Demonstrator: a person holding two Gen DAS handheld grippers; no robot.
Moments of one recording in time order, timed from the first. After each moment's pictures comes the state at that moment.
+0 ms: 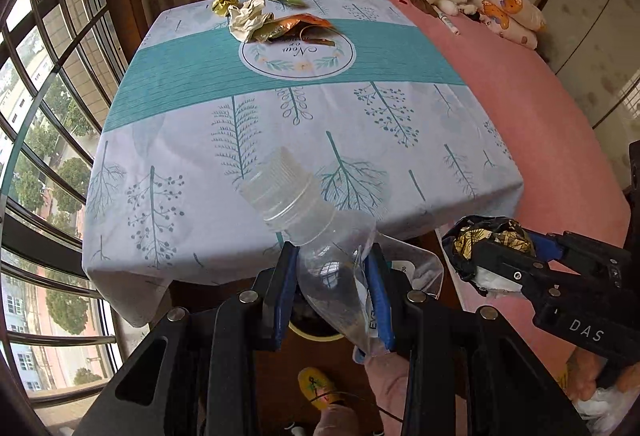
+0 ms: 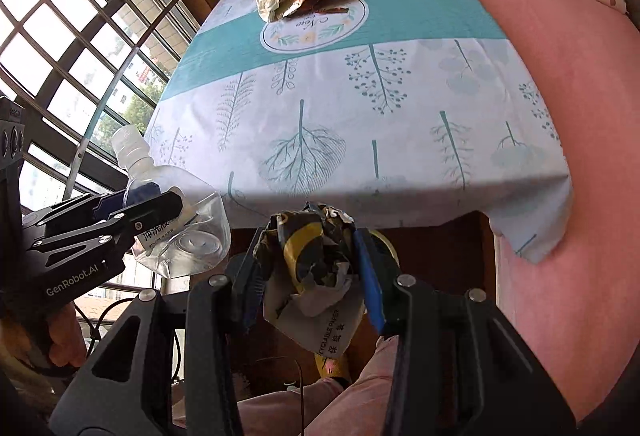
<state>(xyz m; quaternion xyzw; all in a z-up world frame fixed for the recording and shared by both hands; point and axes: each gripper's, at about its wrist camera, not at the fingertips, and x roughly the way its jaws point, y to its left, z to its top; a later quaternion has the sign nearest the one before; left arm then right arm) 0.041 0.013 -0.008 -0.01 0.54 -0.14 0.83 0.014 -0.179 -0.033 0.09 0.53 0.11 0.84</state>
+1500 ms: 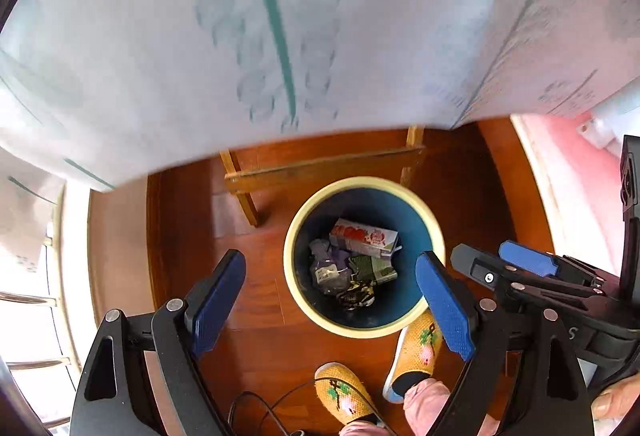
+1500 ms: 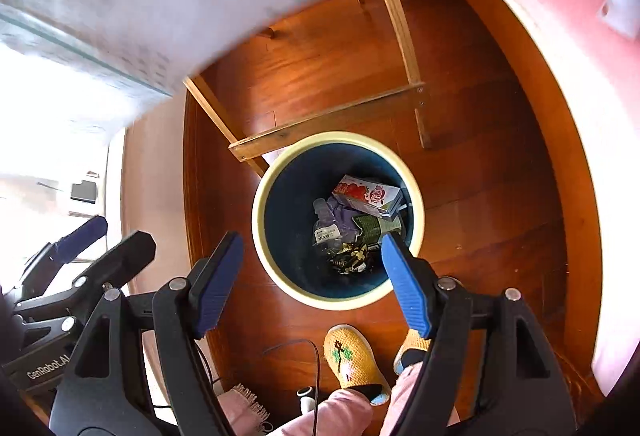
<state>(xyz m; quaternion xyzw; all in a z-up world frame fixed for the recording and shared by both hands) 0.027 -0.008 -0.317 0.03 0.59 -0.07 0.81 0.019 -0.193 -0.380 0.19 0.60 0.07 0.77</state>
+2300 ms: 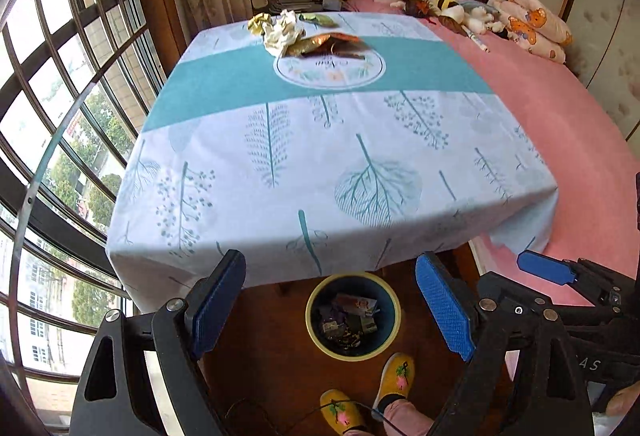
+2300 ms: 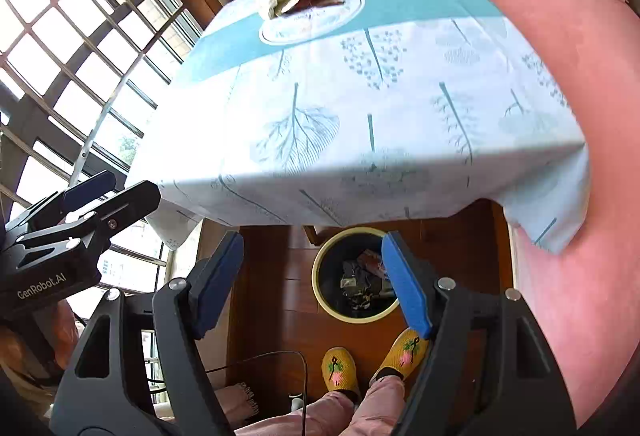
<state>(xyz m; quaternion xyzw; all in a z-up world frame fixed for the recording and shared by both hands) 0.011 0.009 -0.020 0.02 0.47 -0.06 0.88 -0.004 -0.193 -0.067 0.11 0.49 0.14 0.85</state>
